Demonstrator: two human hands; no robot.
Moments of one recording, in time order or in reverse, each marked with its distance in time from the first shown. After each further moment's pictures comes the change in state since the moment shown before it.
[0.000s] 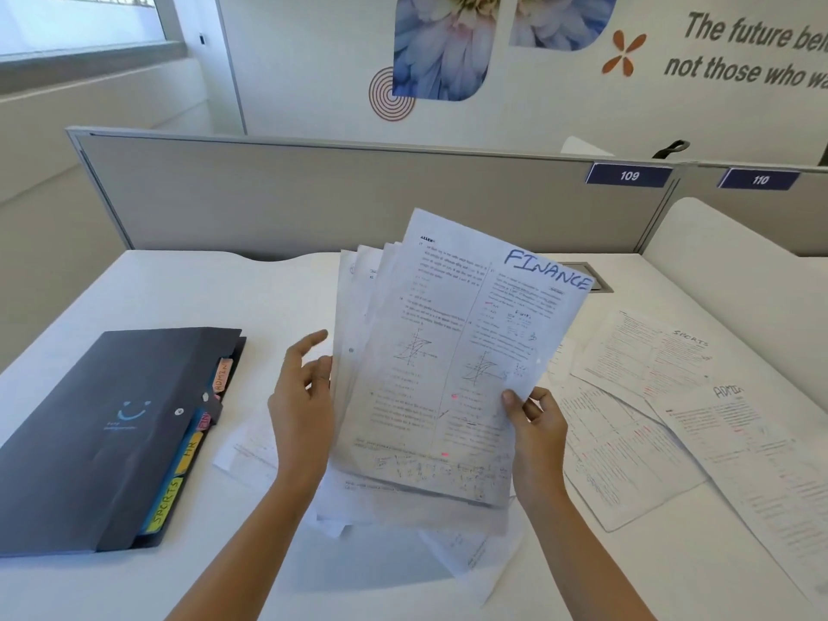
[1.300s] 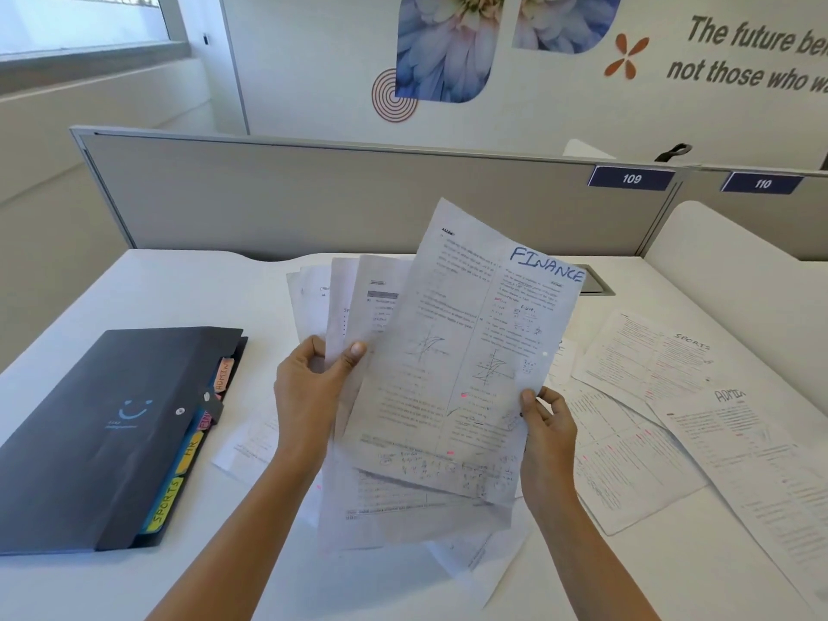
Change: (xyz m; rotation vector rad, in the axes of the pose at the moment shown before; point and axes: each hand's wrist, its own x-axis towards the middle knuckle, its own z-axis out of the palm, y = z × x) left_hand 0.009 0.020 -0.002 -0.193 -0.120 -0.063; right_hand 0.002 -0.004 -0.005 0.089 0.023 0.028
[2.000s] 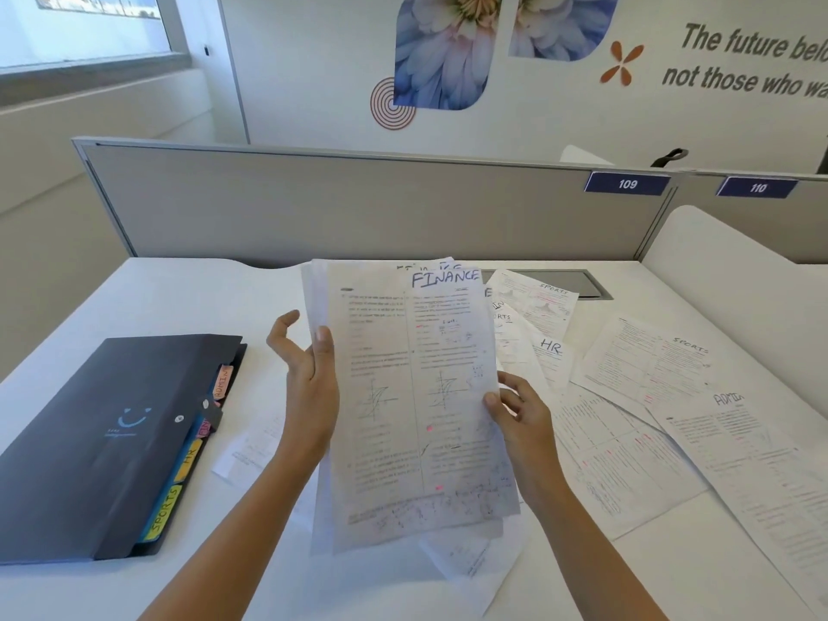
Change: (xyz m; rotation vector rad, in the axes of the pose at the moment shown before) left_hand 0.002 0.006 0.007 0.014 -0.071 0.118; right_hand 0.001 -0.008 0.011 -0.299 -0.260 -0.068
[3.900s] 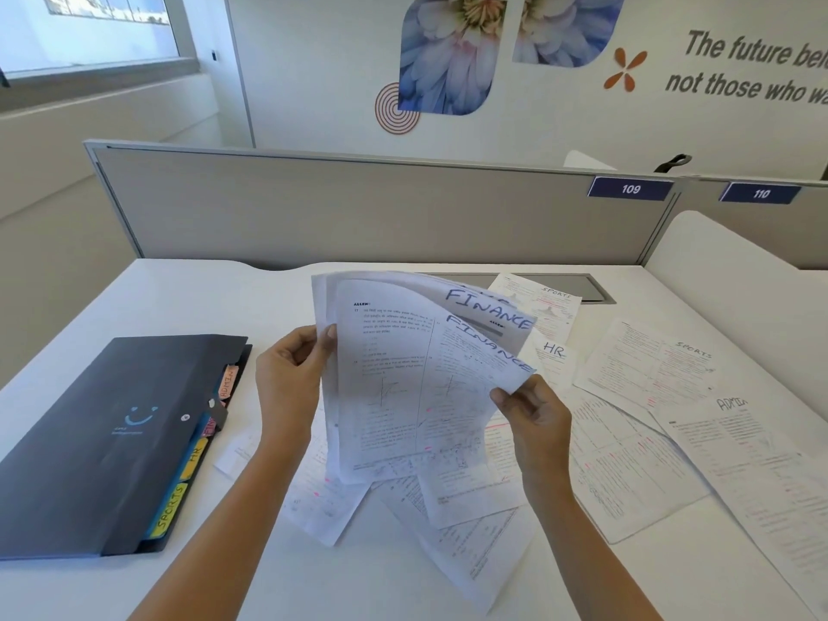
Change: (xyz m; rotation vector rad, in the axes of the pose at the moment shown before) left_hand 0.015 -0.004 -0.022 -0.100 0.106 -0.021; right_hand -0.004 -0.002 0.000 0.100 0.110 -0.240
